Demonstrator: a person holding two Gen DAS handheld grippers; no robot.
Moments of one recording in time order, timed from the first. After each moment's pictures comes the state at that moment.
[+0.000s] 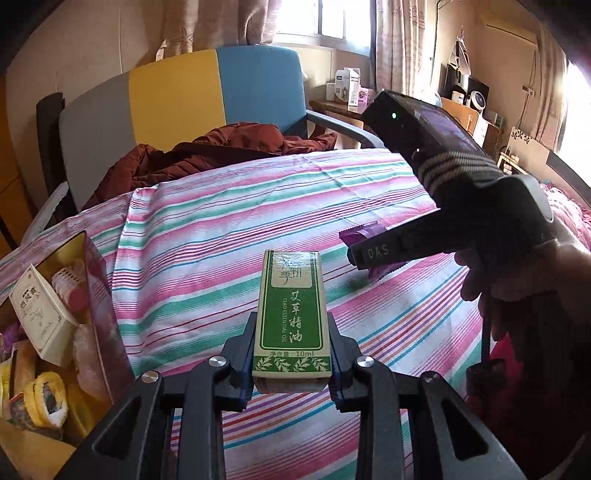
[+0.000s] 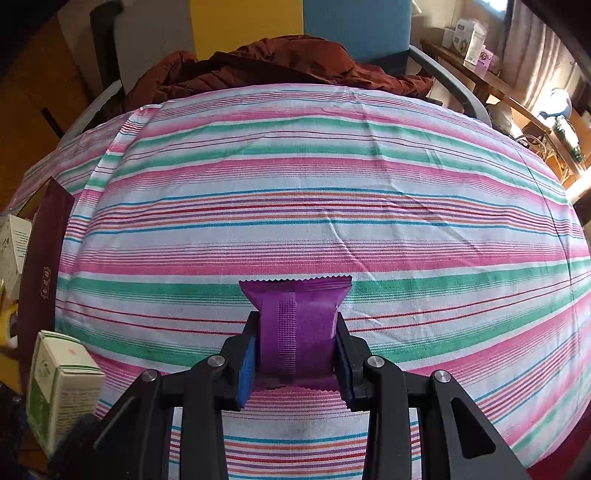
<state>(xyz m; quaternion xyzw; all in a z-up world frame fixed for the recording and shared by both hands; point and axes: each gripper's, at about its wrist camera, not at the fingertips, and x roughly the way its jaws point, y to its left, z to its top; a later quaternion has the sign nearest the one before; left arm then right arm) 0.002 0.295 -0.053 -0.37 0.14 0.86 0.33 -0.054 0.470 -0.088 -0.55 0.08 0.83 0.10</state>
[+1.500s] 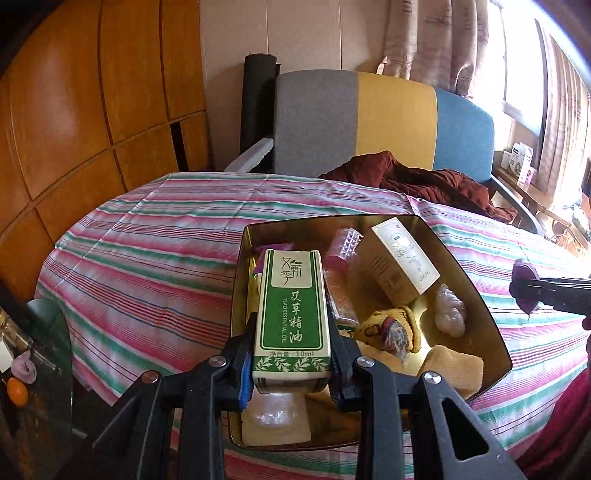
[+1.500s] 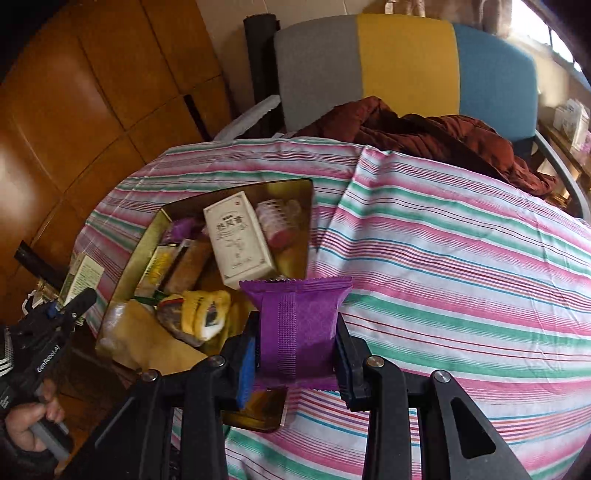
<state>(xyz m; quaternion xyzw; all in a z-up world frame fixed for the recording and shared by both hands) -0.025 -0.010 -0.008 -0.37 0.02 0.93 0.04 -0.042 0.252 -0.004 -0.46 0.06 0.88 -0.11</state>
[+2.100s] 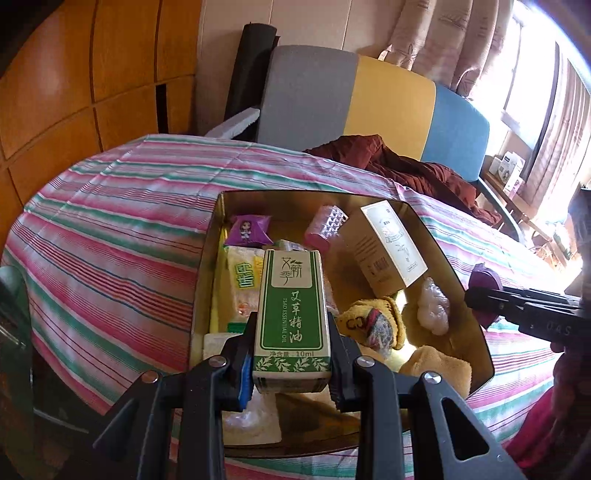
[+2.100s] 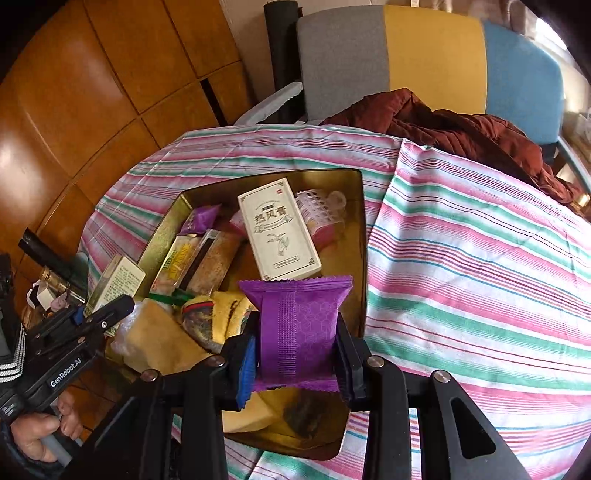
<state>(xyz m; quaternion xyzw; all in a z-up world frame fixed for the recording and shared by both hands) -0.046 -0.012 -0.028 -0.42 -0.04 0.90 0.09 -0.061 0.217 -0.019 -0.48 0.06 0.87 -0.13</state>
